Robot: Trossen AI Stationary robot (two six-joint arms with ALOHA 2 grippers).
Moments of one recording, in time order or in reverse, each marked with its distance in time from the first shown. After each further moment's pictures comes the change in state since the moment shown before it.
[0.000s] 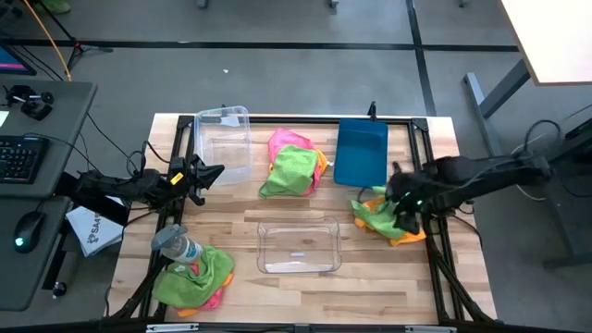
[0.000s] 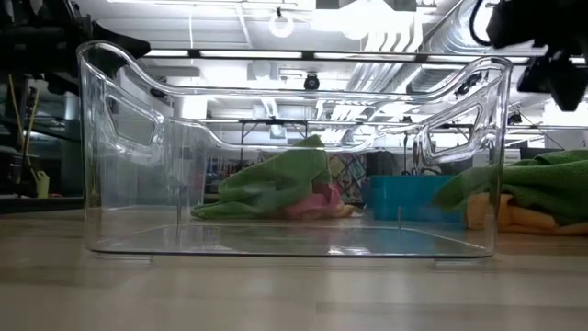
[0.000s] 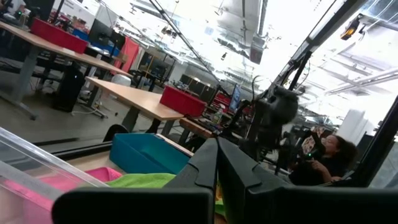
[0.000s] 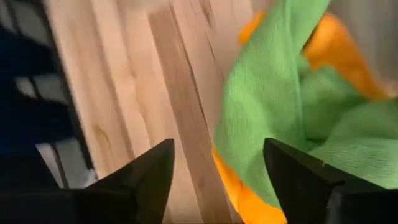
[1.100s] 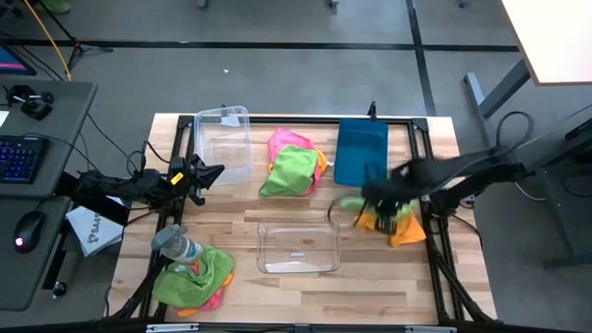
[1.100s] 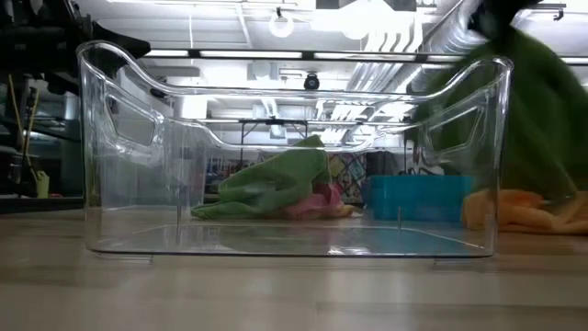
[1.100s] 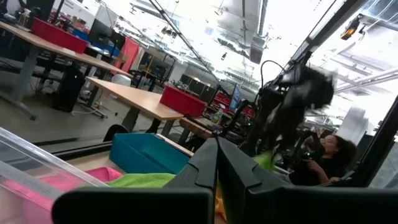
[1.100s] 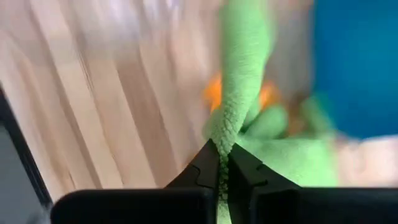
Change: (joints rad) left arm 0.000 0.000 0.000 0.000 0.000 0.000; right arm 0.059 0.359 0.529 -0.235 0.318 -0.004
